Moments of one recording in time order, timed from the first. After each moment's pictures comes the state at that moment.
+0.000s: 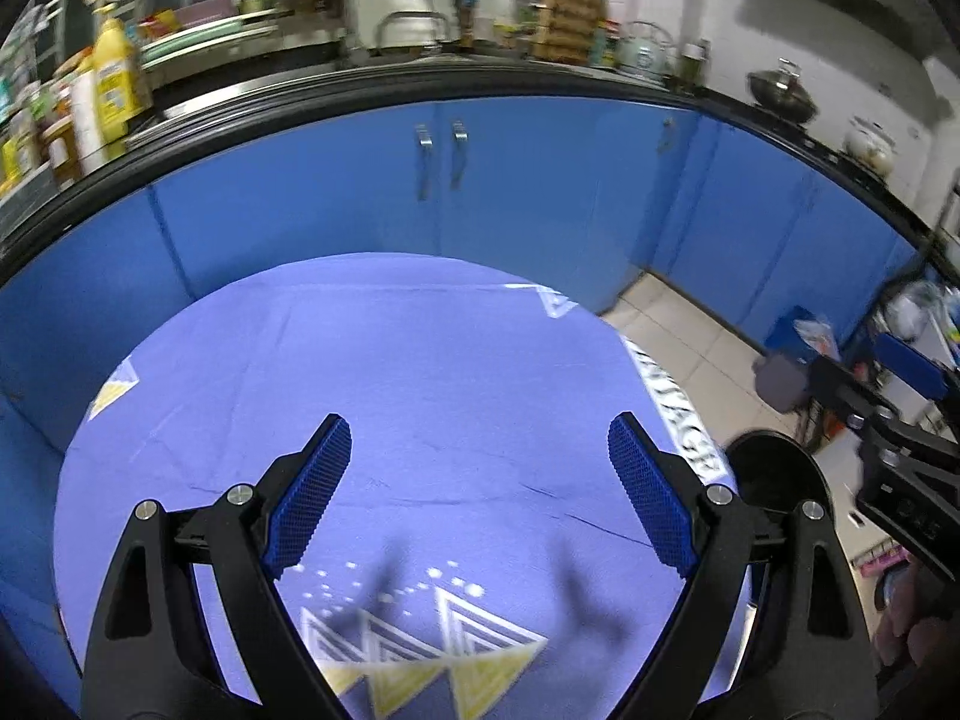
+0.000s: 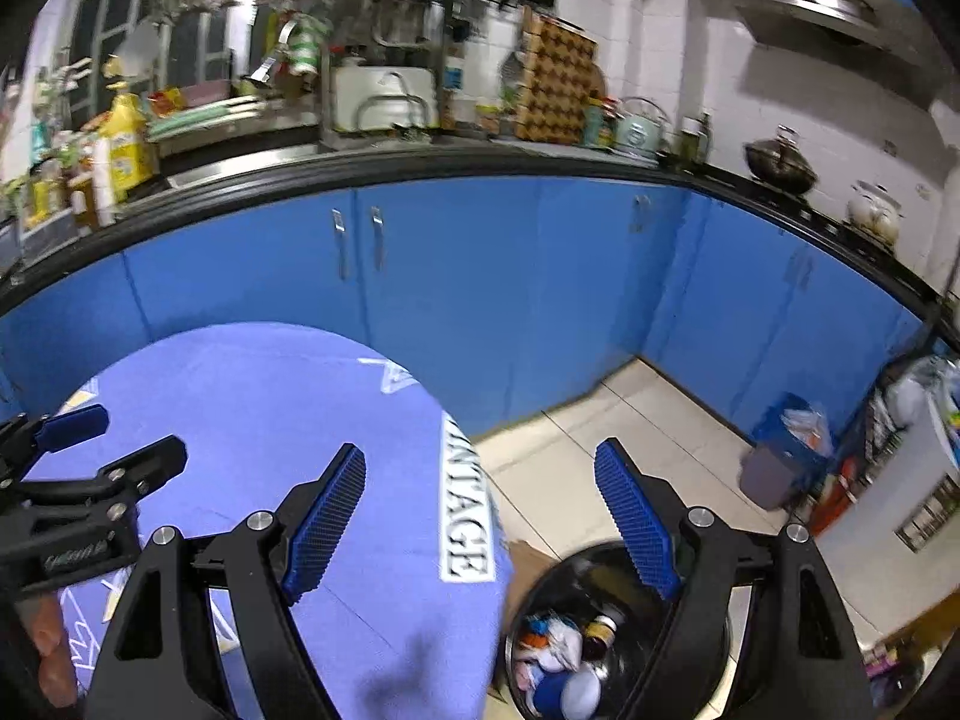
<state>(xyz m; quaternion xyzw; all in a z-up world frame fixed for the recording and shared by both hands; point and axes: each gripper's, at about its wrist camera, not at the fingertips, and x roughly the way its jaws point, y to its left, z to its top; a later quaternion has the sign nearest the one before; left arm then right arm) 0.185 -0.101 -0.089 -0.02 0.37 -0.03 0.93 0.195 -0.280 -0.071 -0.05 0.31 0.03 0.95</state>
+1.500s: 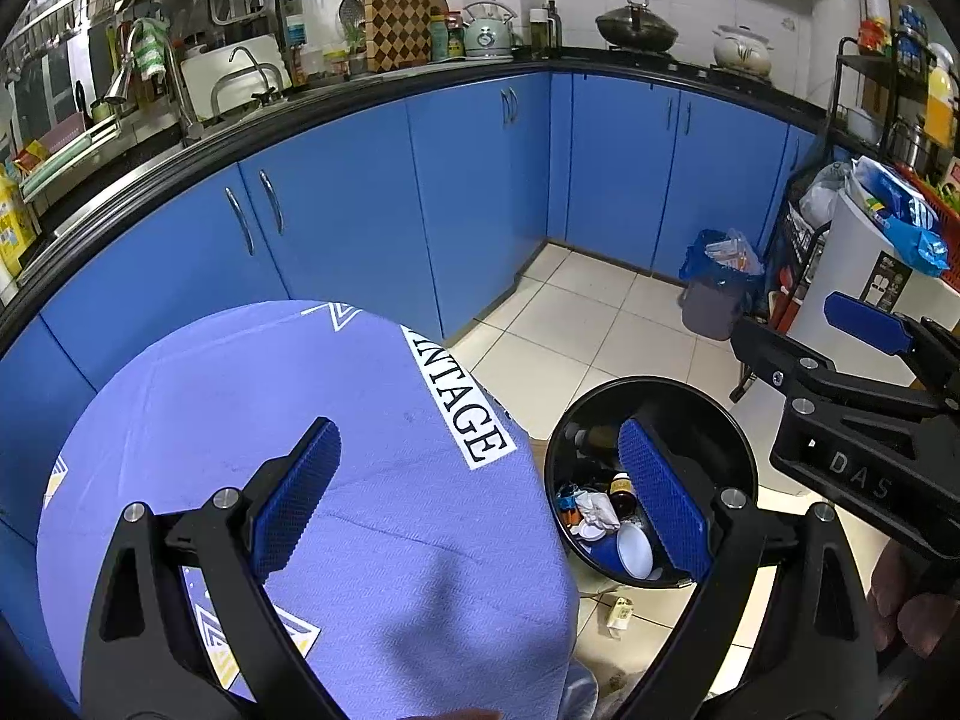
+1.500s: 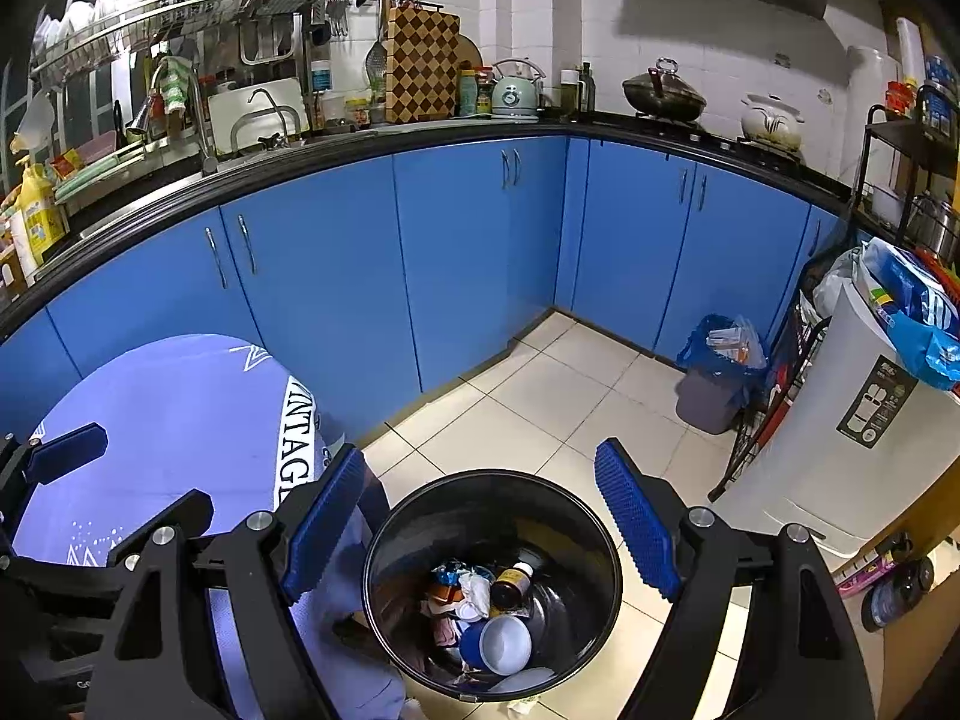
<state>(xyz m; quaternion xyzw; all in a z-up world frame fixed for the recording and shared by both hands) 0.160 -0.255 -0.088 0.08 0.36 -0.13 0.92 0.153 -0.406 -0.078 0.02 0.32 -0.06 0.94</state>
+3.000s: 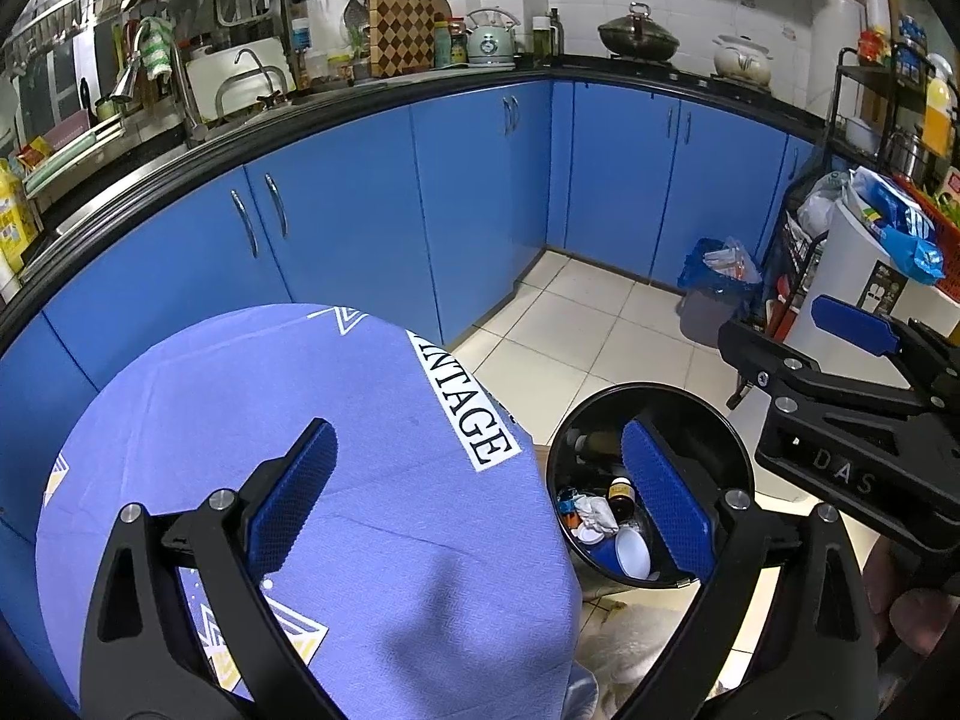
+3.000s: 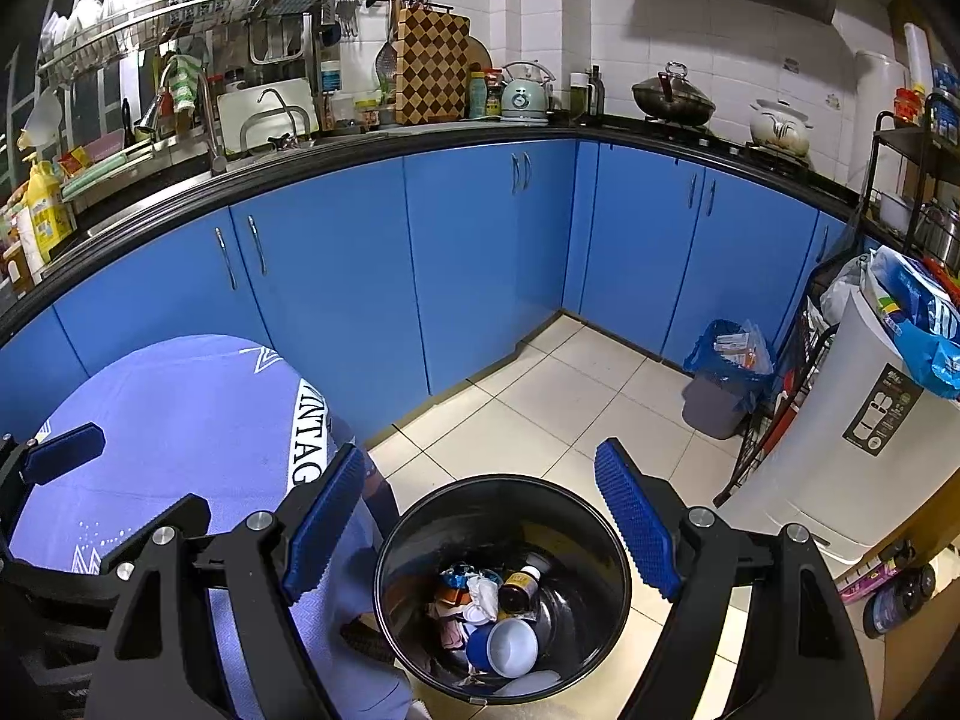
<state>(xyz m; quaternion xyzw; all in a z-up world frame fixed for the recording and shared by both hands) 0.156 -0.246 -0.079 0.07 0.35 -0.13 0.92 0.157 -0.395 -0.073 0.02 0.32 -0.05 0.95</state>
